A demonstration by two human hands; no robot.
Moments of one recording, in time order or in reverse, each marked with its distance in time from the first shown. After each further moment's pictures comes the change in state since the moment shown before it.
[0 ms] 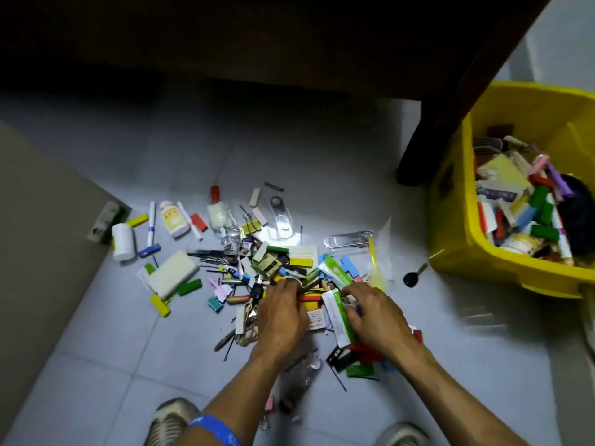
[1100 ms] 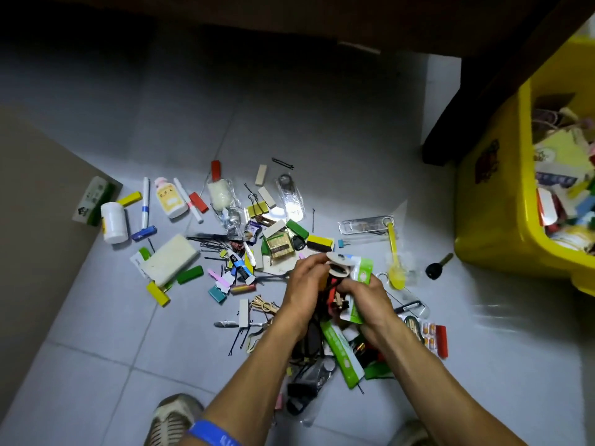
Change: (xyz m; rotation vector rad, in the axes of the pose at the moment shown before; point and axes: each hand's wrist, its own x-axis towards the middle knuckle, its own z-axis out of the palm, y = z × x) left_hand 0.035 0.017 0.004 -1.242 -0.189 -0.372; right_hand 0.041 -0.028 0.048 1.337 -0.011 0.673
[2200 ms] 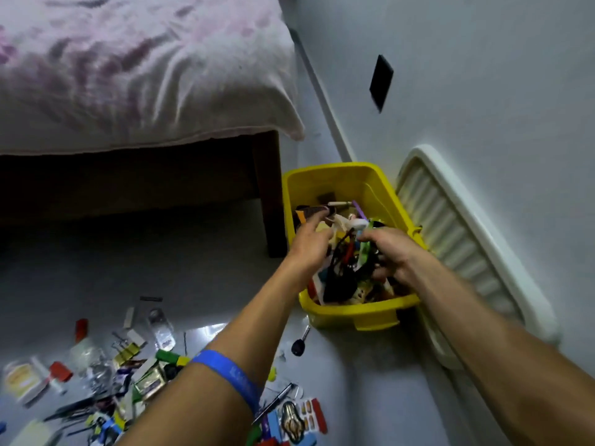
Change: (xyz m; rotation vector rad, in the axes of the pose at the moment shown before) left_hand -0.036 0.167 0.314 0.481 -0.433 0.359; right_hand -0.066 -0.272 -0.260 -0.151 0.367 -0.230
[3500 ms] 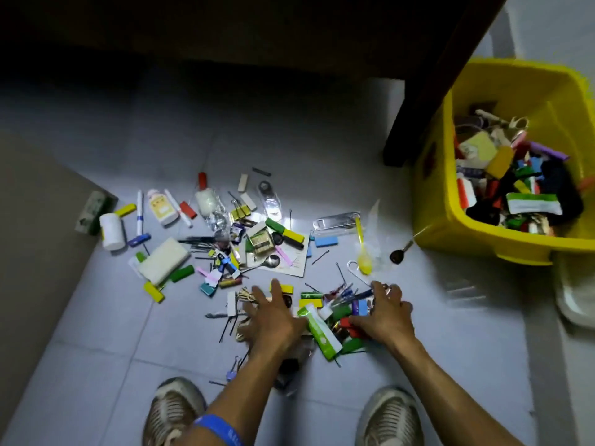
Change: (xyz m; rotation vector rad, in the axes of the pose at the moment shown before) left_hand -0.217 -0.291 -0.146 0.775 0.227 -0.708; right_hand -0.111 0.244 0.183 -1.078 -0.209 -0.090
